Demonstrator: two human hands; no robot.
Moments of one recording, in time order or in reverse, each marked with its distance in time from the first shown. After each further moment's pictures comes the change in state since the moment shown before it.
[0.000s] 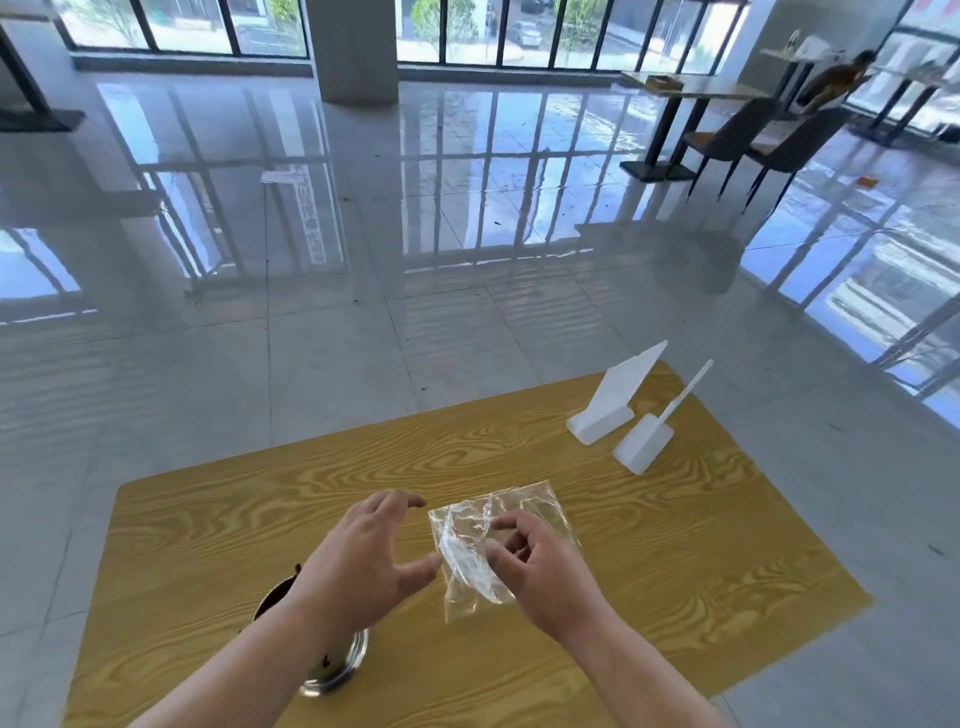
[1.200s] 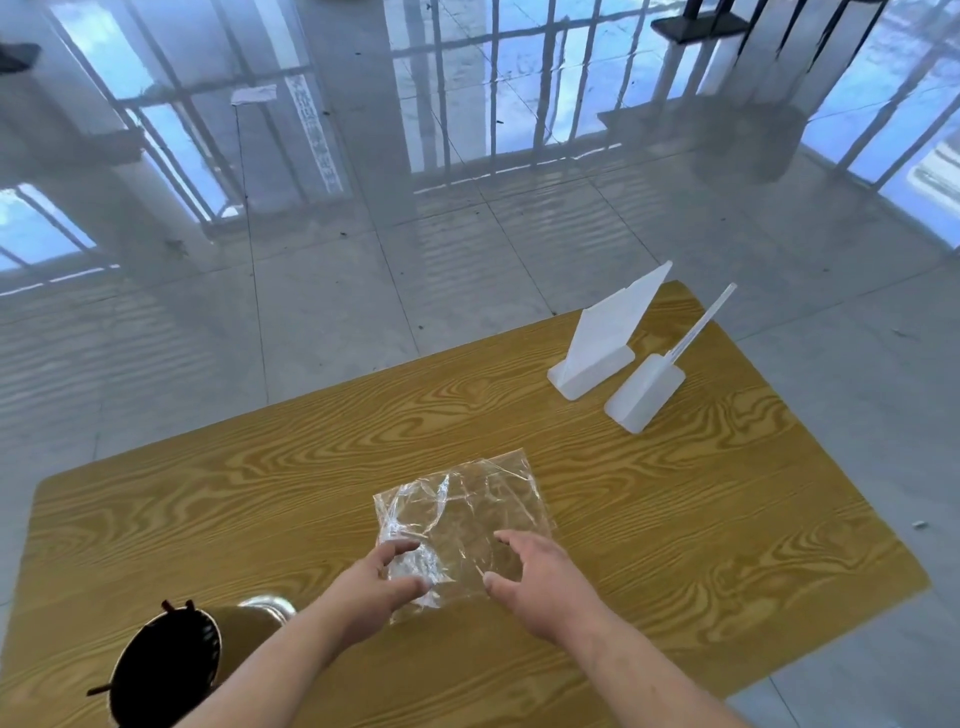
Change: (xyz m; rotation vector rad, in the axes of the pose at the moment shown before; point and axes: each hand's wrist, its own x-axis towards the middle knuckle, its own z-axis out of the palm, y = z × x) left_hand 0.071 0.004 0.137 -0.352 -0.443 -0.616; right_hand 0.070 0.145 -0.041 -0.325 -0.310 0.207
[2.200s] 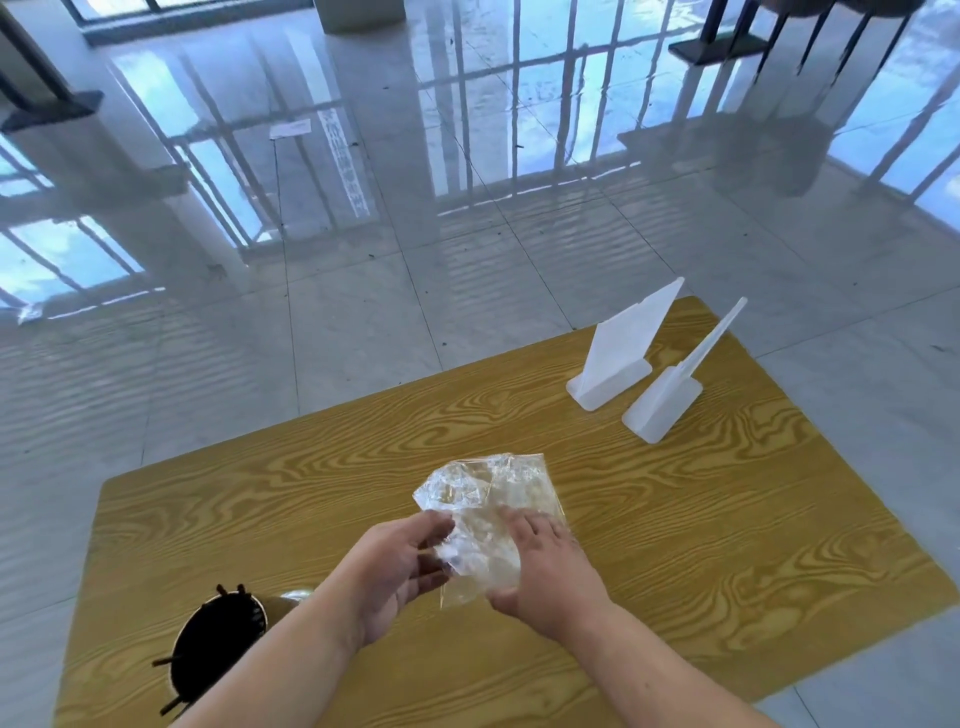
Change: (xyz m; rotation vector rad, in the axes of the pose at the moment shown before) left_hand -0.049 0.063 -0.008 -0.869 0.024 -0.056; right_hand -0.003 -0.025 0.001 -0.296 0.050 -0.160
